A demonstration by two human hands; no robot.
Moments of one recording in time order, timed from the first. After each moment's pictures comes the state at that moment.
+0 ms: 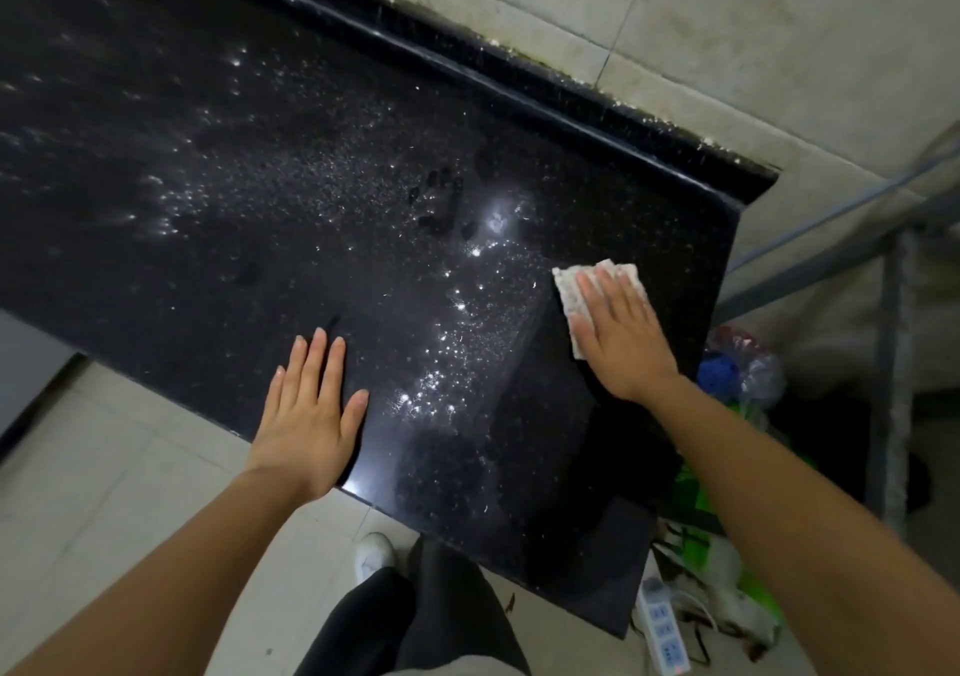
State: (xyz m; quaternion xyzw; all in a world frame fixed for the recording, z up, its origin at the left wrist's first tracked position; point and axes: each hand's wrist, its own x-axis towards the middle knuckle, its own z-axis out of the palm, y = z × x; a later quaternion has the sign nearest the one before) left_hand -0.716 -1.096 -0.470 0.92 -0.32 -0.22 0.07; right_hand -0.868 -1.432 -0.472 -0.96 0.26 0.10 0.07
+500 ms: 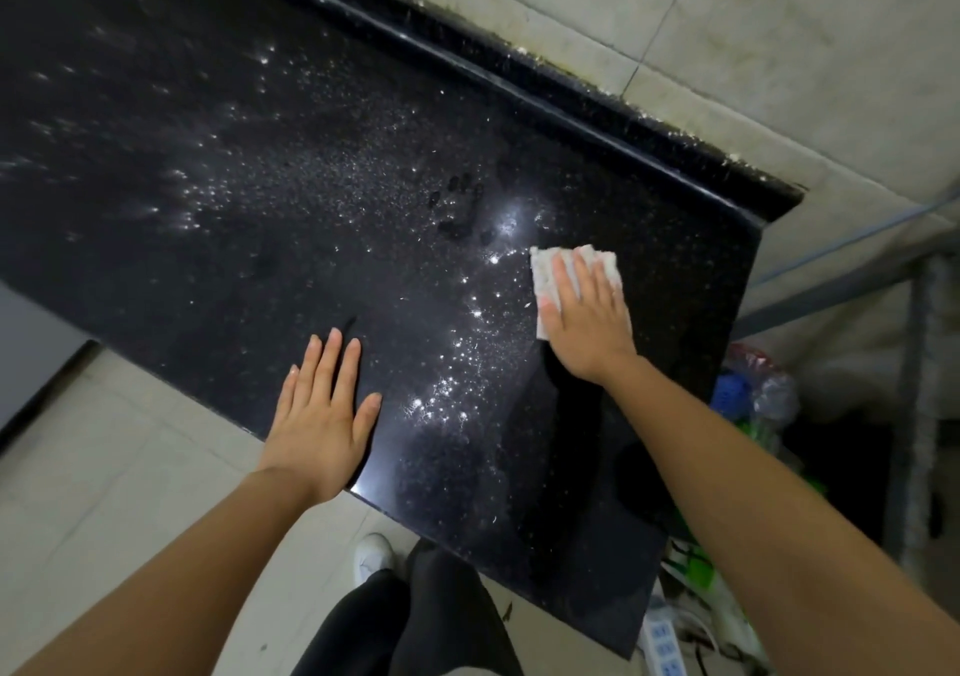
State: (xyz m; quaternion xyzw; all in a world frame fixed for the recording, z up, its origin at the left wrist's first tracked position) left_hand -0.716 -1.096 -0.470 0.92 -0.31 -0.21 0.07; right_hand -0.802 -1.401 -0.466 -0.94 0.29 0.14 0.13
